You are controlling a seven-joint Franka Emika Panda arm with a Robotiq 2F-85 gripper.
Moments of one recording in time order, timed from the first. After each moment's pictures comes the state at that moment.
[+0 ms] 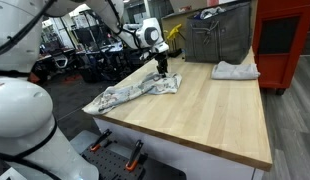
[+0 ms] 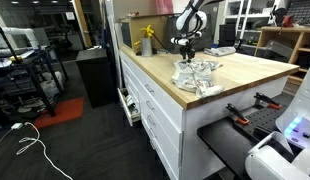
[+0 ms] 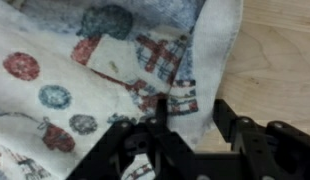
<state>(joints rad) 0.11 0.62 -0.15 -1.72 0.03 2.40 1.39</state>
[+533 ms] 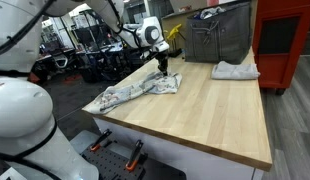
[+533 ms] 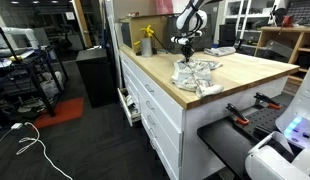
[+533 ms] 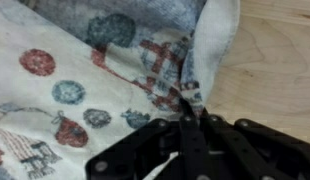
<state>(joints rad) 0.11 0.61 -0.15 -1.71 0.03 2.40 1.40</state>
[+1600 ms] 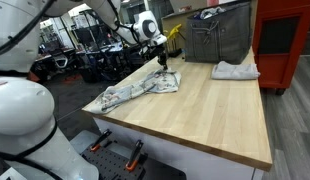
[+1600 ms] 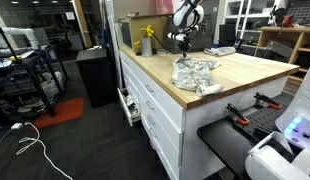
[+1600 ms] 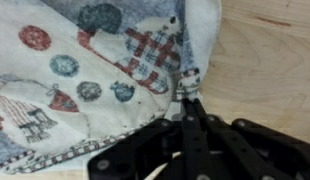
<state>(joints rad) 0.15 0.61 -0.17 -1.64 -0.06 2.37 1.41</state>
